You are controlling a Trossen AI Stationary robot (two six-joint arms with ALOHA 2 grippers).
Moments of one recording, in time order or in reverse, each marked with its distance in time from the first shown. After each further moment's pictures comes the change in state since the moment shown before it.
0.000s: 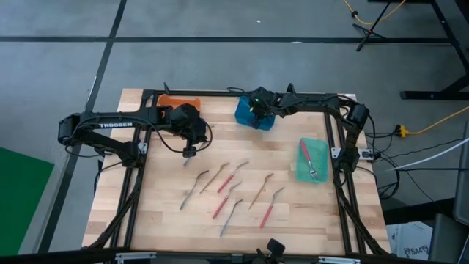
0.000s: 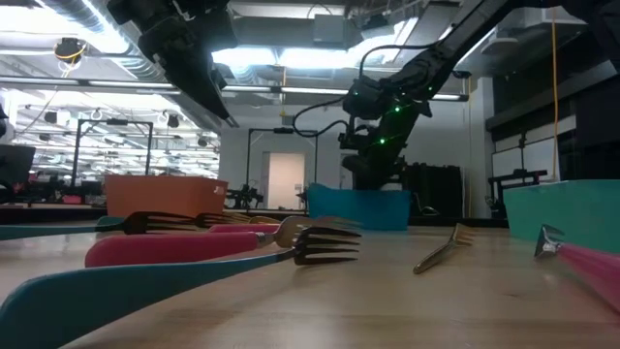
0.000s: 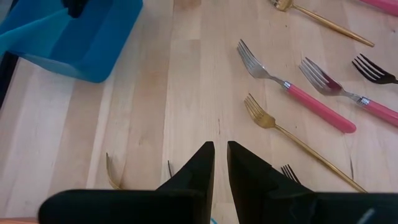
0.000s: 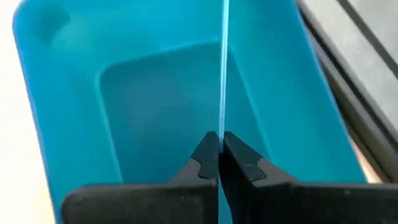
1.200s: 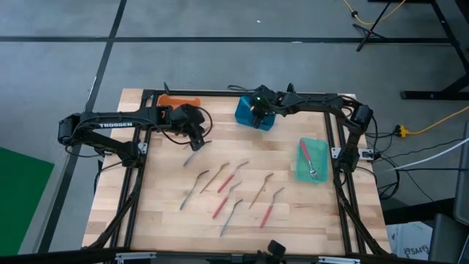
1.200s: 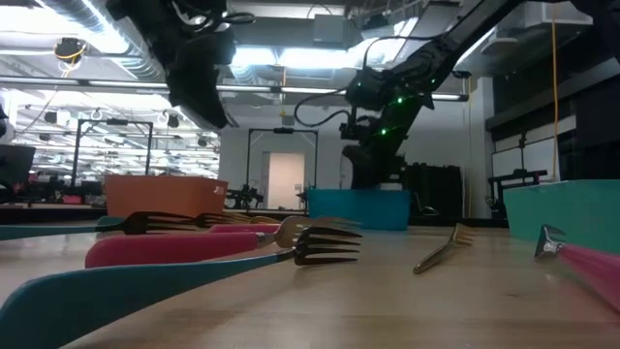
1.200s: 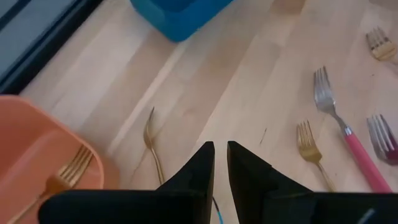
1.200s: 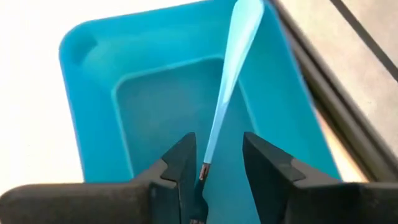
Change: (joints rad) left arm 0.000 0.000 0.000 -0.025 -0.242 -0.423; right arm 0.000 -0.049 0.000 -0.011 -0.022 -0.002
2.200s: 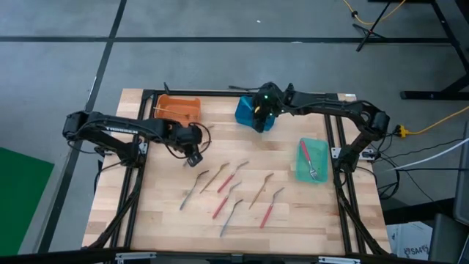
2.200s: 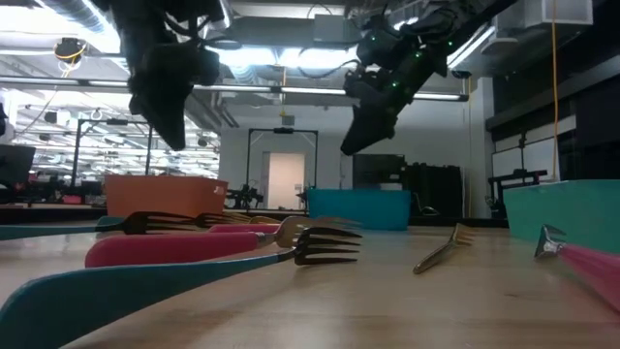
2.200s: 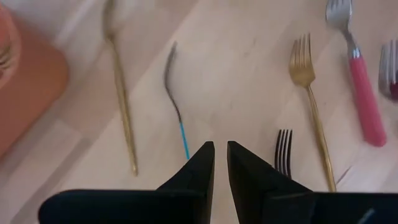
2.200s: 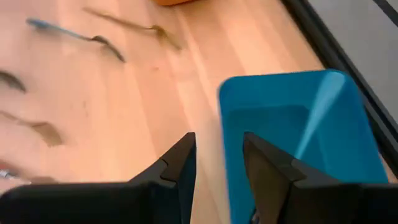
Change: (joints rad) left arm -0.206 0.089 -0.001 -0.210 -0.019 -0.337; right arm 0.066 -0.177 0.000 -0.056 -0.269 -0.038
